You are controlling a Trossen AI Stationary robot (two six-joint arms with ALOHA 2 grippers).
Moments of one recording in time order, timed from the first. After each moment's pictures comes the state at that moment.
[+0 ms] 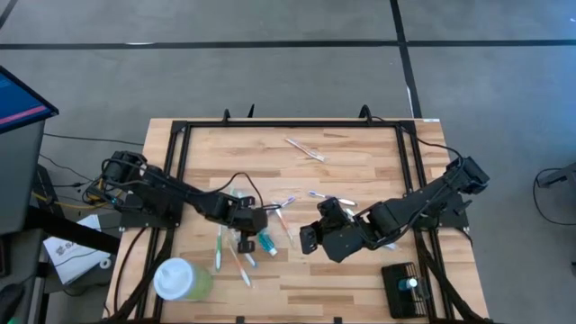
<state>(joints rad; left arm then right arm) -0.25 1.61 0.85 -0.37 -0.12 -0.29 0.50 1.66 1.52 -0.69 0.57 1.46</state>
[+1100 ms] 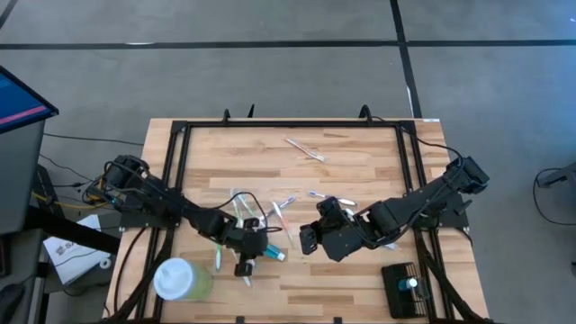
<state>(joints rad) -0.41 1.64 0.85 -0.18 -0.06 -0.35 0.49 1.66 1.52 -0.70 0.57 1.41</state>
